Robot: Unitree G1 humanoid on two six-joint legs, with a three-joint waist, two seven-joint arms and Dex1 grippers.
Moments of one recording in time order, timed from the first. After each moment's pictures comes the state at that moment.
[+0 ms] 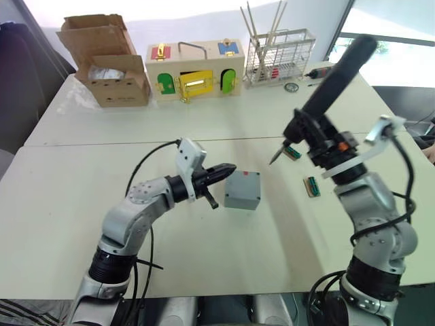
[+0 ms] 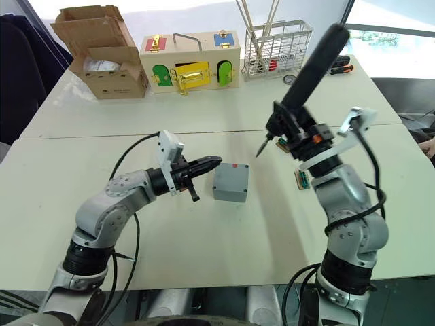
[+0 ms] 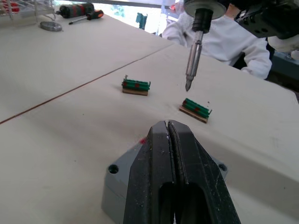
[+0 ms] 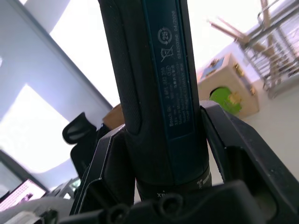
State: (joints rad) left arm -0.36 0.29 -0.16 -0.32 -0.50 0.64 -0.63; right arm -0.31 -0.20 -0.33 -0.50 0.70 0.62 0.36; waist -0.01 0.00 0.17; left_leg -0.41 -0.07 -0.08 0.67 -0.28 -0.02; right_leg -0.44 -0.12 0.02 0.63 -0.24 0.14
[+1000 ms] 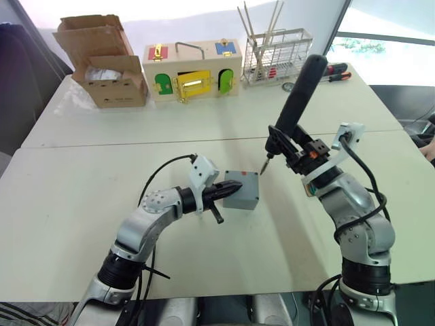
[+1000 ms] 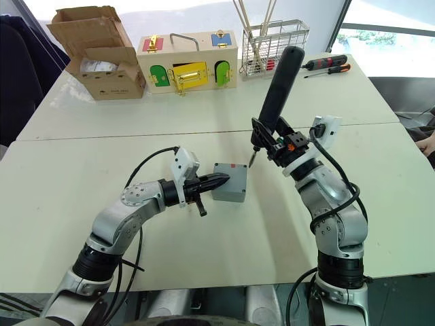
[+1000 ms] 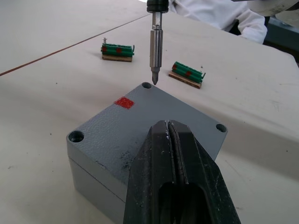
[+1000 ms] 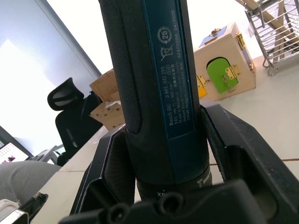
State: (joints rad) left arm -0.34 0.29 -0.24 -0.25 -0.38 0.56 -0.69; right arm -0.30 -0.28 -0.19 -0.38 0.58 0.48 0.39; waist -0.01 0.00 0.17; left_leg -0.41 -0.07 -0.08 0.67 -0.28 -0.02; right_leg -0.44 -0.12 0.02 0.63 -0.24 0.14
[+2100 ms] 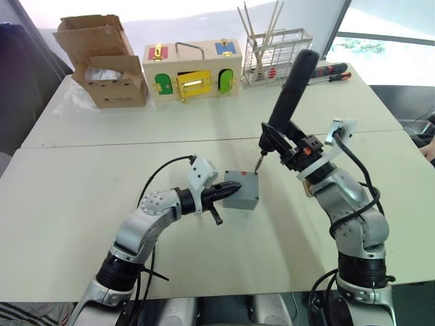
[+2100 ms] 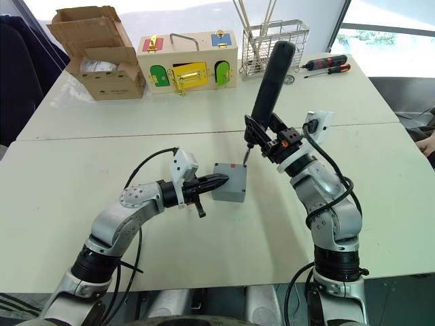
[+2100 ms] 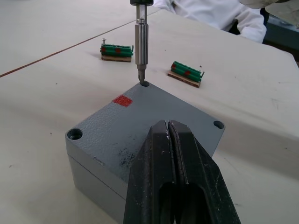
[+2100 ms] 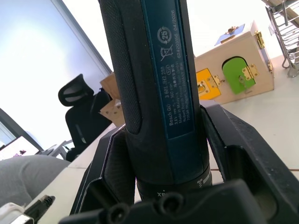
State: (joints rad) left arm -0.33 0.30 -0.25 -0.25 -0.38 0.54 -0.69; right arm -0.34 -0.29 -0.16 -0.35 0.58 0.47 0.41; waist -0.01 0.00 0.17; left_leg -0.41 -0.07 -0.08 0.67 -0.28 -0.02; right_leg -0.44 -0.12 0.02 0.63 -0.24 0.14
